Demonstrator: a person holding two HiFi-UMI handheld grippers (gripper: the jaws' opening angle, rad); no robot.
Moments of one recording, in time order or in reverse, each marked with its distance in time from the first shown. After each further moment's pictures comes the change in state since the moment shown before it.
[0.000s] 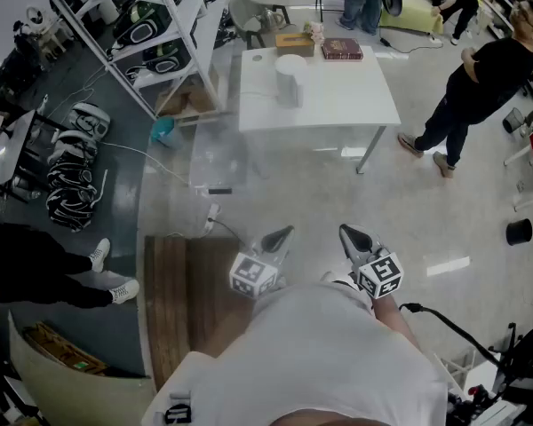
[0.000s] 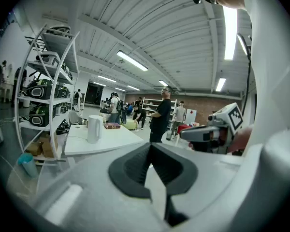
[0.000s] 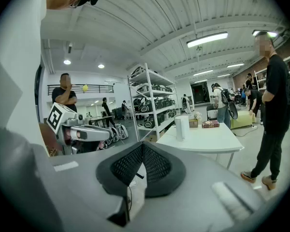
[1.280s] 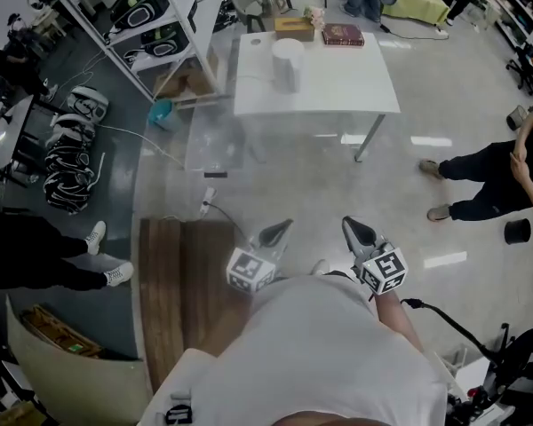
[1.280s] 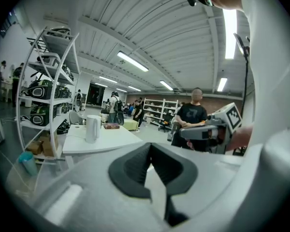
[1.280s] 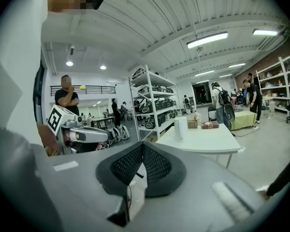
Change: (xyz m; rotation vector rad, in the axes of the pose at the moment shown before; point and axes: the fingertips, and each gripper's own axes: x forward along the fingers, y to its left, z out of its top) left arm 0.017 -0.033 -0.003 -0.001 -0.017 0.015; right arm -0.032 -0.025 -0.001 -0.010 -0.011 0.029
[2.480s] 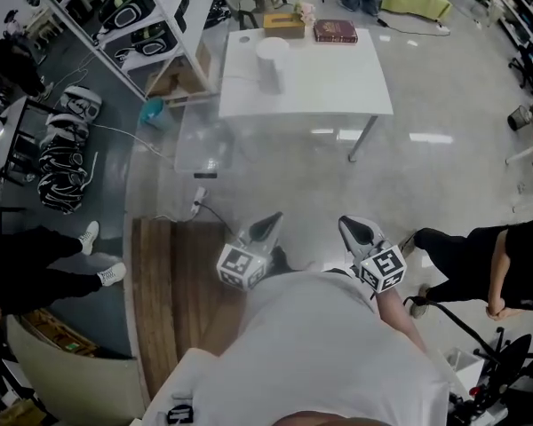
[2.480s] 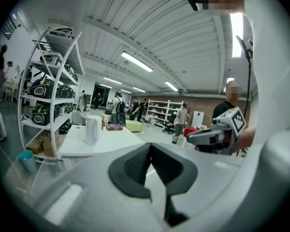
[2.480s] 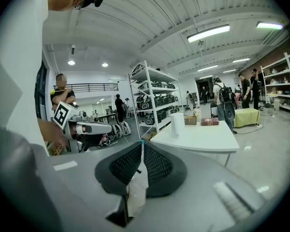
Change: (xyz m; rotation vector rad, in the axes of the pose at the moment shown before) left arm 0.073 0.018 0.010 -0.022 -0.021 0.068; right arm -0.002 -0.078 -0.010 -0.001 0.049 0.052
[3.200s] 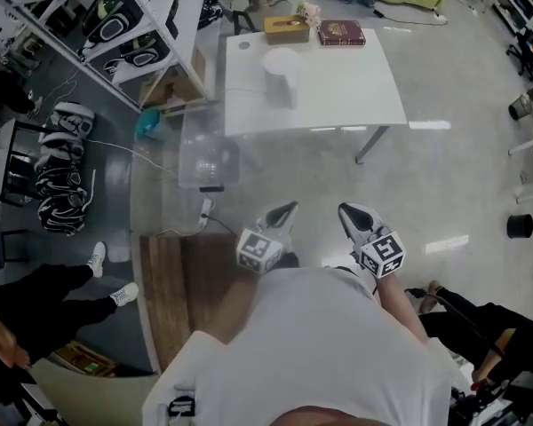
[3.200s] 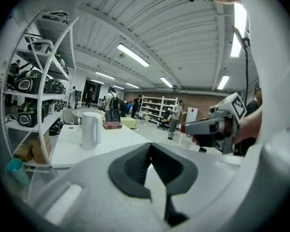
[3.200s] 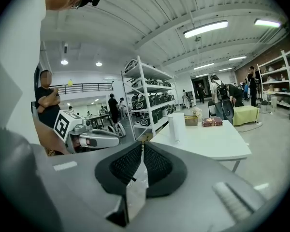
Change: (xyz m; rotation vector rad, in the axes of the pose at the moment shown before) left arm 0.084 0.124 0.001 -0.010 0.061 -0.103; right arm 0.143 -0.049 0.037 0.034 0.003 -0.048
